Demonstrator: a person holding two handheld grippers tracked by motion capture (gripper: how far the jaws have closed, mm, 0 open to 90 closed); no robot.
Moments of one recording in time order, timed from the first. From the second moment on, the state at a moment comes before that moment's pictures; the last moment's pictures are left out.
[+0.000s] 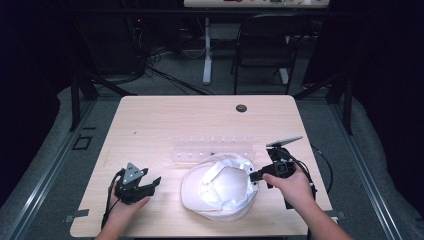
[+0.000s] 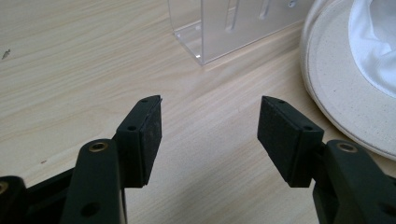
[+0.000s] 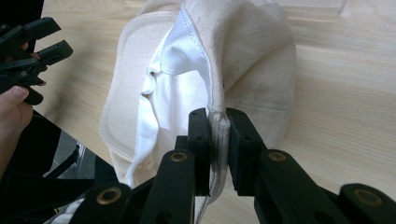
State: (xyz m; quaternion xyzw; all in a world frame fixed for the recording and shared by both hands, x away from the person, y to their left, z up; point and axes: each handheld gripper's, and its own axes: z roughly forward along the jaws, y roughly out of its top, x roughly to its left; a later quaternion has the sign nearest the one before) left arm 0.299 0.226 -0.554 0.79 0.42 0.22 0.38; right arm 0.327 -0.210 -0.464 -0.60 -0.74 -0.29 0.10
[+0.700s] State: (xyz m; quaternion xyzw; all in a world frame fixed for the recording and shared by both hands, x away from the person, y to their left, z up) left arm 0.298 0.224 -0.555 0.80 0.42 0.22 0.38; right arm 0.335 -0.212 -0.425 -0.60 -0.75 -0.26 0.07
